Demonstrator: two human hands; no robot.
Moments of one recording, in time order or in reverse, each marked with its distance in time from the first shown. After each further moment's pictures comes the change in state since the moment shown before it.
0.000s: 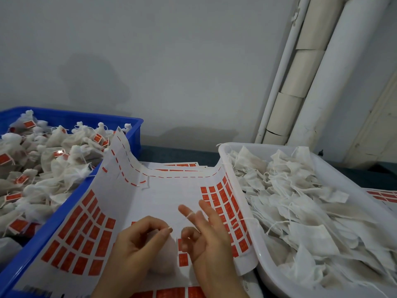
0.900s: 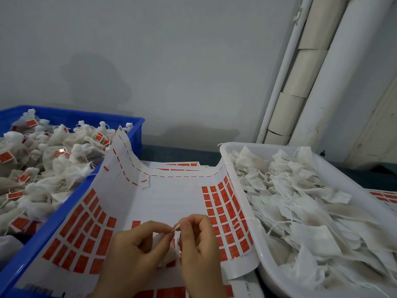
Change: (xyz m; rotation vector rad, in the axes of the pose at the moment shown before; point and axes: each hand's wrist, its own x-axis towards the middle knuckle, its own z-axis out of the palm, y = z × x) left_hand -0.001 -0.003 -0.004 0.316 0.064 0.288; right_hand -0.013 0.017 0.013 -0.499 0.086 -0.263
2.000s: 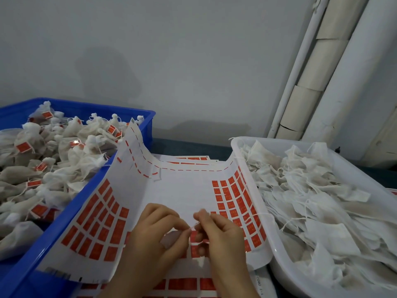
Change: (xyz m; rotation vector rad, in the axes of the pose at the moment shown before) left_hand 0.002 0.009 0.001 0.171 -0.031 0.198; right_hand 0.010 0.001 -0.015 0.095 -0.001 0.213
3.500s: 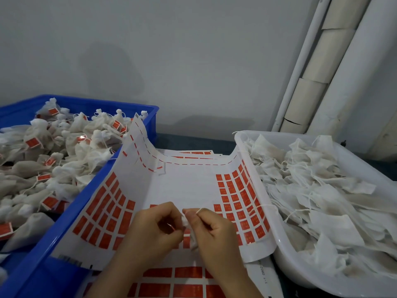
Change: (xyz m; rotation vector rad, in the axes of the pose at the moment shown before) left_hand -0.001 -0.006 -0.013 -0.192 -0.207 -0.332; right_hand -0.002 0.014 0.004 -0.393 -0.131 -0.444
